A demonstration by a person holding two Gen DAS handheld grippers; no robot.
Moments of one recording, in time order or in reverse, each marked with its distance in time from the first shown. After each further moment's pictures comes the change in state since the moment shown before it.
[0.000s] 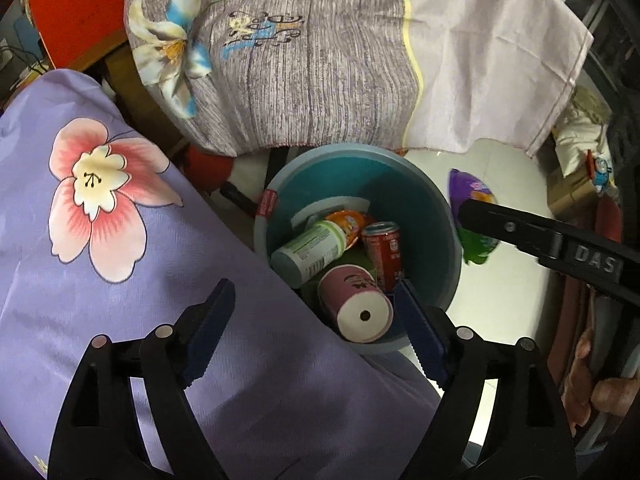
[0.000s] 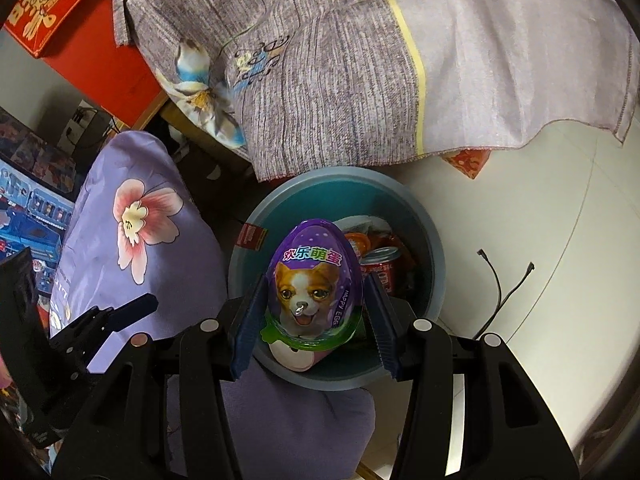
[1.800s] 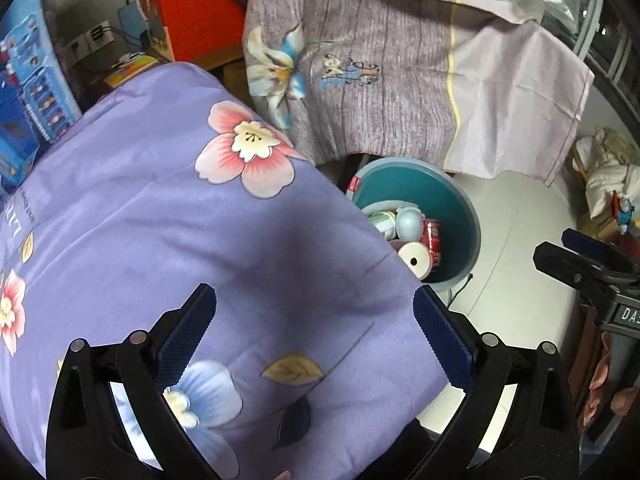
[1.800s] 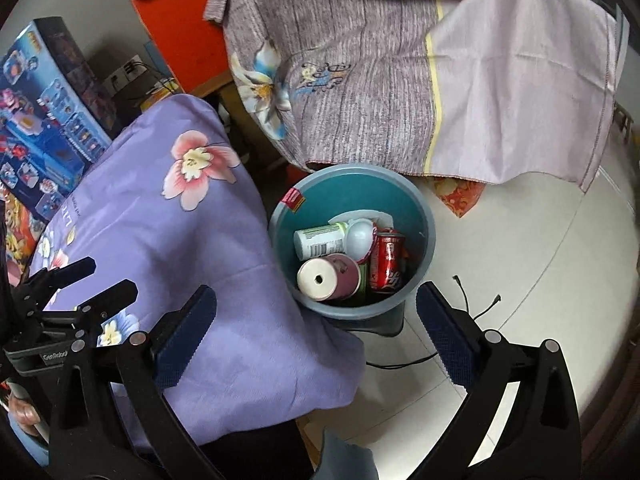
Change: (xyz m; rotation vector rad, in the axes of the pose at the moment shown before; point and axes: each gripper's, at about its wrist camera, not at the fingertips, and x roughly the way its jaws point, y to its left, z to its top) left arm -0.120 0.035 -0.100 -0.137 -0.157 0.164; right arm -0.098 0.057 -0.094 -0.234 -0.119 -0.058
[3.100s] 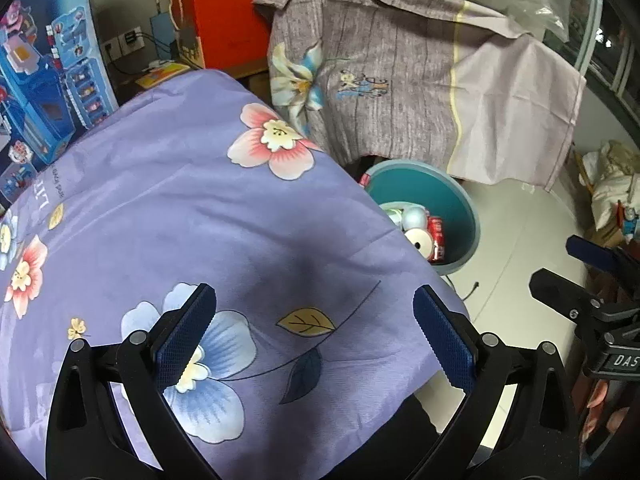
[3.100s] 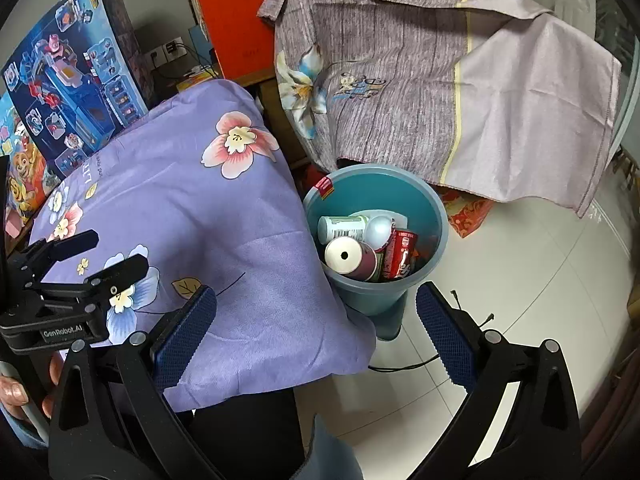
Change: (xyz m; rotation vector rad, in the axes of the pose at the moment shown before) left arm -0.038 0.002 -0.049 -0.036 -0.079 0.044; right arm -0.027 0.042 -0.043 -0.145 -0.050 -0.010
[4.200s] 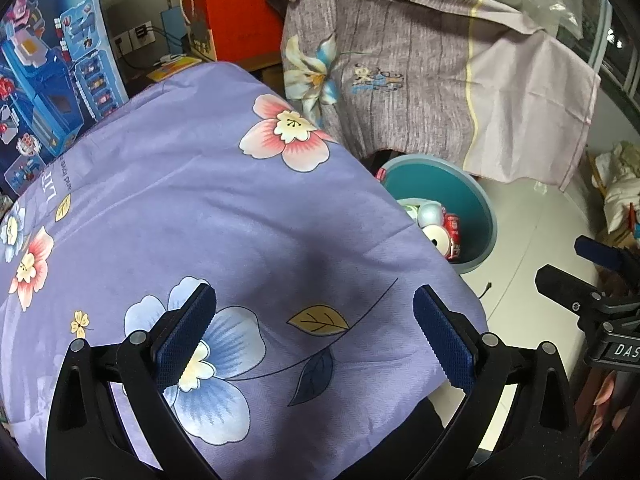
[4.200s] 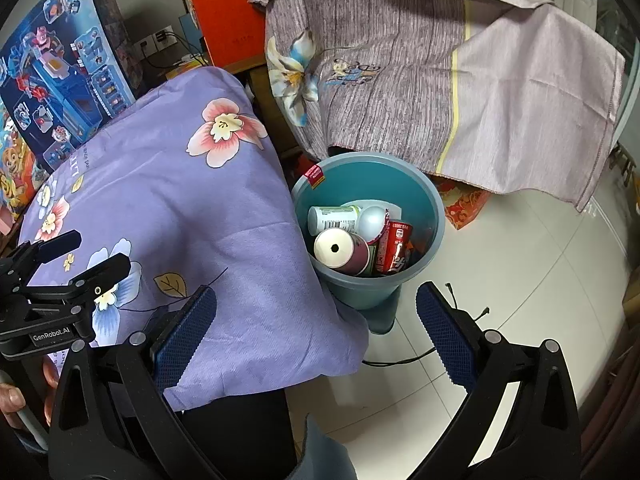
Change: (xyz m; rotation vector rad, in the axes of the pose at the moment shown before) left arm 0.013 0.001 -0.005 -0.019 0.009 0.059; right arm 0.018 -0.005 -0.002 0.005 0.039 -0.028
